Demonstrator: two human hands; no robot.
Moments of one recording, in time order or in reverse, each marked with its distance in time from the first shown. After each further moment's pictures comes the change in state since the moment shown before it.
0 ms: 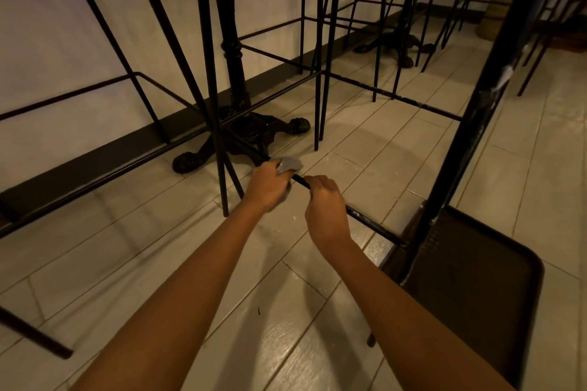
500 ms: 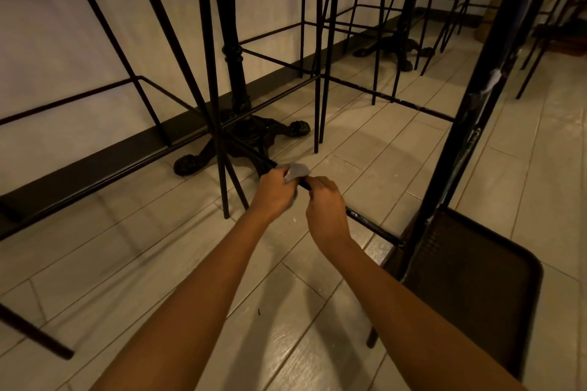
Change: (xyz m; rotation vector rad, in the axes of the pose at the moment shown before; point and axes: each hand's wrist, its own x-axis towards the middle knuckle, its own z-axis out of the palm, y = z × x) left_hand -0.010 0.004 0.011 0.112 -0.032 0.027; right_hand 0.001 -0.001 -0.007 0.038 -0.045 0.034
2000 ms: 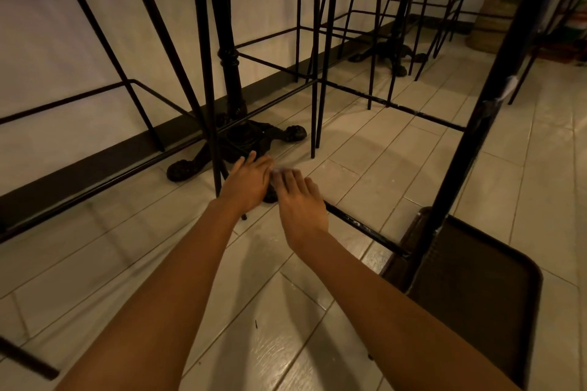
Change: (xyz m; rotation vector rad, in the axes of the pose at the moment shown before) left_hand 0.043 -0.045 -0.032 0.703 -0.067 0.227; right_hand 0.018 -0.019 0.025 -0.453 -0.104 -0.246
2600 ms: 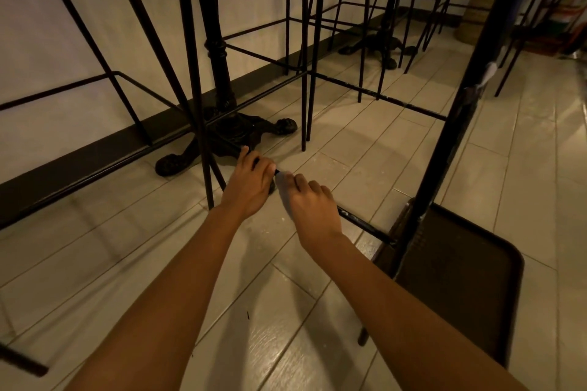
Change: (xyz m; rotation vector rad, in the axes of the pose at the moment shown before) left_hand -0.010 0.017 0.021 -0.208 0.170 0.064; right_hand -0.018 0.025 0.010 -0.184 0.142 0.086
